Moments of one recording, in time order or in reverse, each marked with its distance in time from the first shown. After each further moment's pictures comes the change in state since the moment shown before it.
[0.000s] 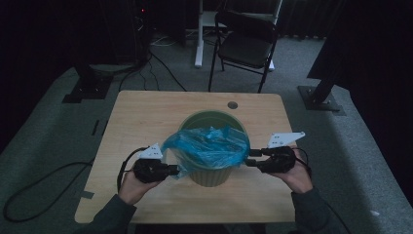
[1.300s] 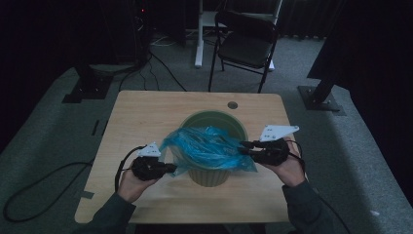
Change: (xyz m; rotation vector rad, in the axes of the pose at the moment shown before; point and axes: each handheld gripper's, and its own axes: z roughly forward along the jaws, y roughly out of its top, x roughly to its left) left arm 0.014 -0.007 0.002 0.024 0.044 -0.036; right arm 0.011 0.036 0.005 -0.053 -0.073 -0.092
